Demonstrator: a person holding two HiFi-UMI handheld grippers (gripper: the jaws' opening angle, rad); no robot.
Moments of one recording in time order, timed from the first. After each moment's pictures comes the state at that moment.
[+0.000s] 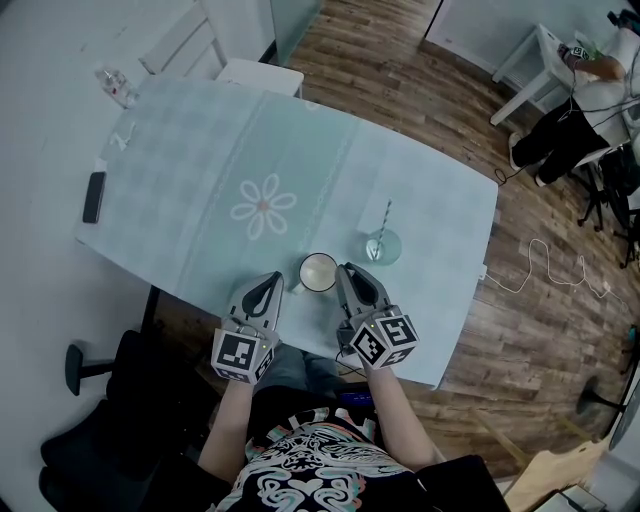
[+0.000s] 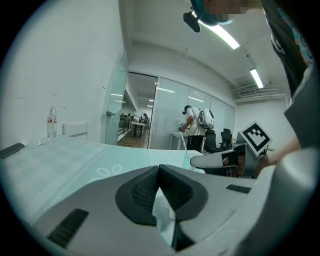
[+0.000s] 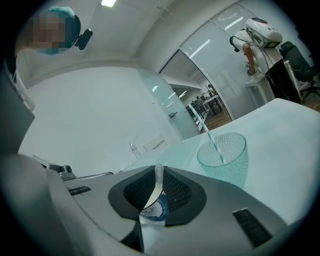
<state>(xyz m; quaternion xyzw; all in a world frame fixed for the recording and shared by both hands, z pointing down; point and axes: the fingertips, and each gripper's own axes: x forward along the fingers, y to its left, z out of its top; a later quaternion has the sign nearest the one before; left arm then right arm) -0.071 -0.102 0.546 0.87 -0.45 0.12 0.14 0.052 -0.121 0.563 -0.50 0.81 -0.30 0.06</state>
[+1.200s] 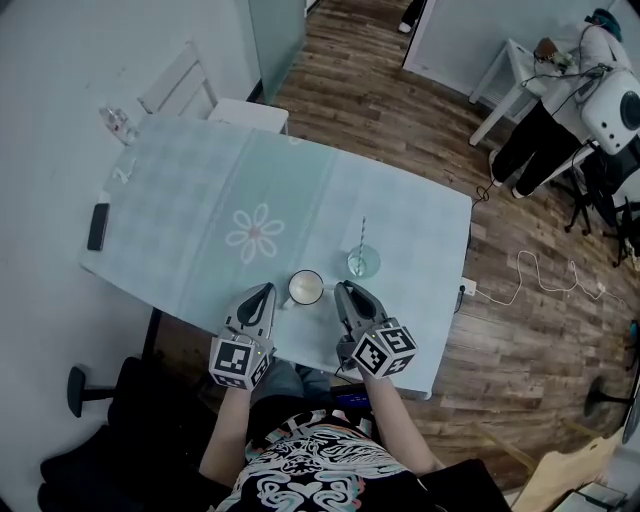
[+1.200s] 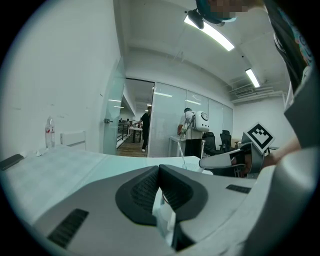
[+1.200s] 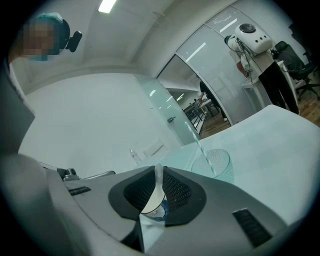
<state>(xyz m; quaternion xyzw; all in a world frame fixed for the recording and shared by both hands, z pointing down) -0.063 -0.107 0.515 0.88 -0.45 0.10 0.11 0.078 -0.109 0.535 -0.50 0.80 -0.31 0.09</state>
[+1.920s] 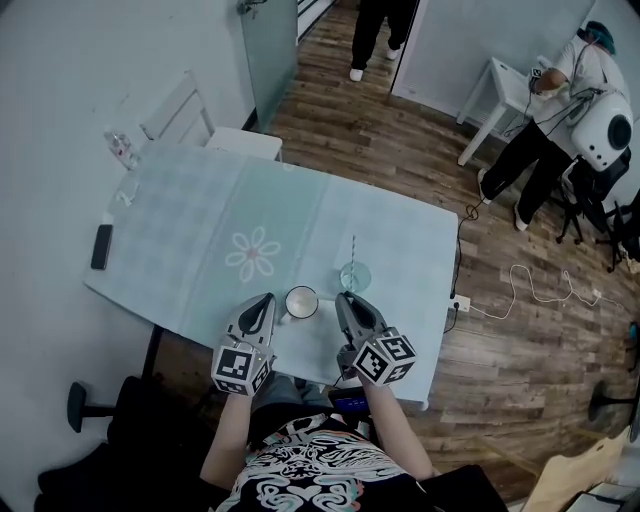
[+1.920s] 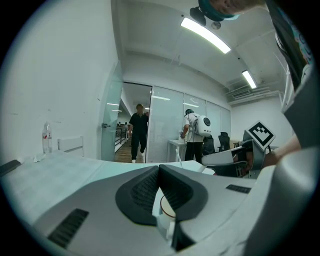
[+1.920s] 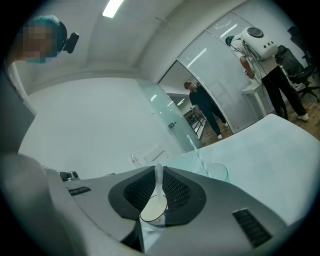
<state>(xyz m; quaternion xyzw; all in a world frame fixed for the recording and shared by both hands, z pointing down) -0.056 -0.115 0.498 0.88 -0.45 0.09 0.10 0.091 -0.112 0.510 -0.51 0.80 -0.29 0.11</state>
